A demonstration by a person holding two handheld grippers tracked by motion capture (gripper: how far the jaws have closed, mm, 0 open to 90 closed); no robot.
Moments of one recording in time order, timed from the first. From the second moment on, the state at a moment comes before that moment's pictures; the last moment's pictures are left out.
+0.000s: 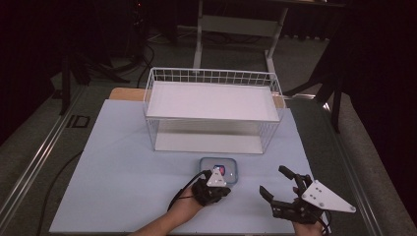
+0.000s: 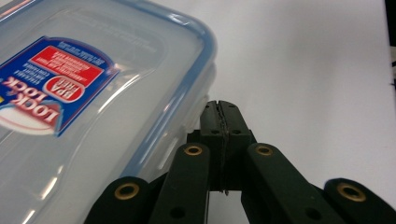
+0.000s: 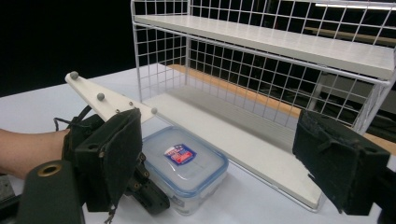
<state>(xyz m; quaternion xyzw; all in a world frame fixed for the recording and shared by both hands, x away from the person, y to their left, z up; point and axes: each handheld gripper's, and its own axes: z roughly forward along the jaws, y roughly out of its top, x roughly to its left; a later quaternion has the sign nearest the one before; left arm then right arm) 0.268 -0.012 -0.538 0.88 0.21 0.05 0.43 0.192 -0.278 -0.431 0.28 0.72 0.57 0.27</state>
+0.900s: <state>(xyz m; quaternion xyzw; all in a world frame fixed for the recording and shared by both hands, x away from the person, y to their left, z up) 0.247 0.101 -0.460 0.80 0.27 0.03 0.54 0.198 -0.264 -0.429 0.27 0.74 0.56 0.24</state>
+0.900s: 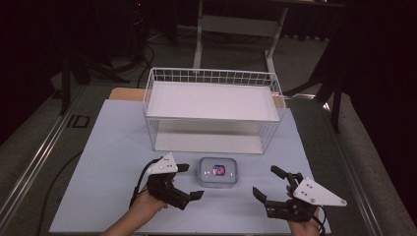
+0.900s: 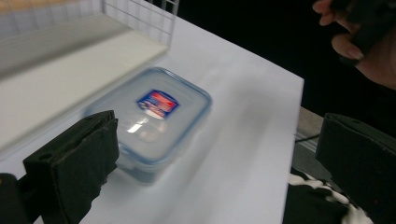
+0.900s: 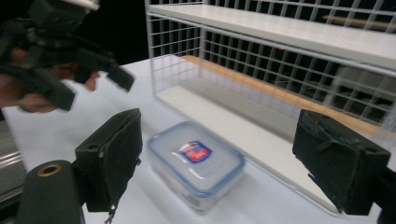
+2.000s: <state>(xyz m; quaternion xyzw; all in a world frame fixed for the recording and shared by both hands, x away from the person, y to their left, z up) 0.321 0.082 -0.490 0.79 0.42 -0.05 0.44 0.310 -0.232 -0.476 0.46 0.78 0.41 0.04</state>
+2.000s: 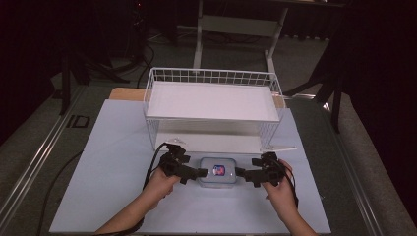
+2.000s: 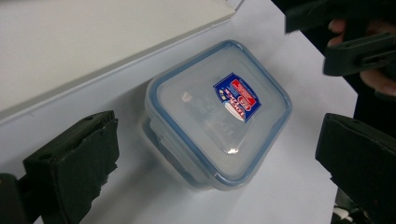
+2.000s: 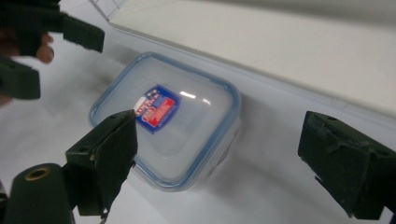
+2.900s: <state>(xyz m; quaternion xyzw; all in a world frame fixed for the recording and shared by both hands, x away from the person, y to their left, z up) 0.332 0.076 -0.531 0.72 0.51 -0.19 0.42 0.333 -0.222 -0.521 0.57 0.71 0.39 -0.15</state>
